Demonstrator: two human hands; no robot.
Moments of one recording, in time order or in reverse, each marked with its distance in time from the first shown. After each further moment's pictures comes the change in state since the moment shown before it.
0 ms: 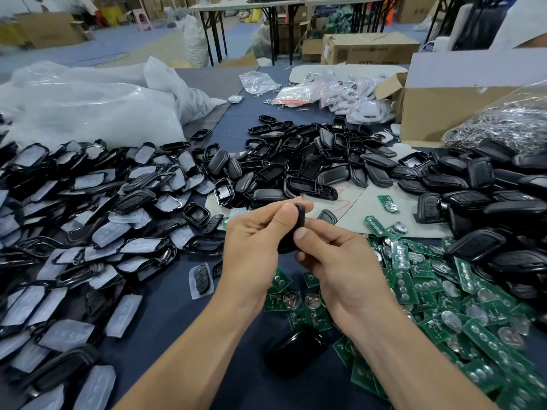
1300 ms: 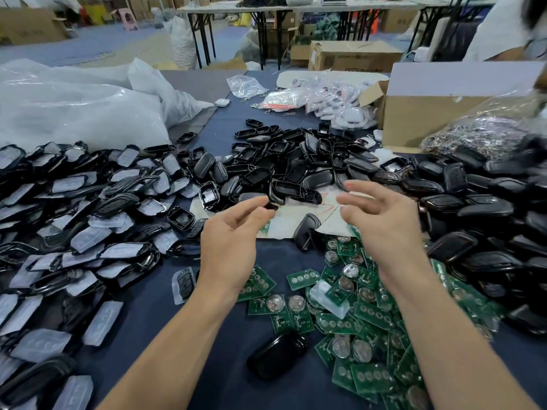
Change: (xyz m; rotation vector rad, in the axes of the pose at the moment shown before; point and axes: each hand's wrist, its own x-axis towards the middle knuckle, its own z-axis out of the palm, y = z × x) left_hand 0.019 -0.012 -0.012 0.230 0.137 -0.075; right_hand 0.033 -0.057 -0.058 -0.616 0.257 -0.281
